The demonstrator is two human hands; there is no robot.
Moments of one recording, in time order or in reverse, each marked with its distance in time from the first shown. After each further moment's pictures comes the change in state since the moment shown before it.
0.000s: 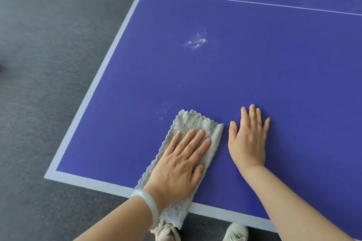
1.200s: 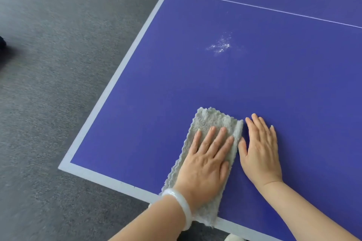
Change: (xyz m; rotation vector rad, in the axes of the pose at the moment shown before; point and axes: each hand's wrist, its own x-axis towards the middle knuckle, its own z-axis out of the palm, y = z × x) left_hand 0.029 0.020 0.003 -0.035 0.071 -0.133; right_hand -0.004 -0.006 -0.002 -0.012 -0.004 -0.271
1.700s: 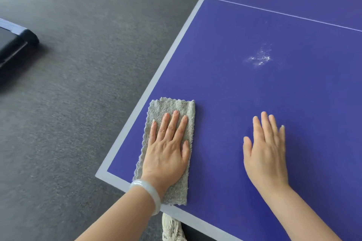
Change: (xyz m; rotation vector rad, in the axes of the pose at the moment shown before) left_hand -0.035 -0.157 -0.042 0.046 0.062 -0.459; right_hand 0.039 -0.092 0.008 -0.069 -0.007 -0.051
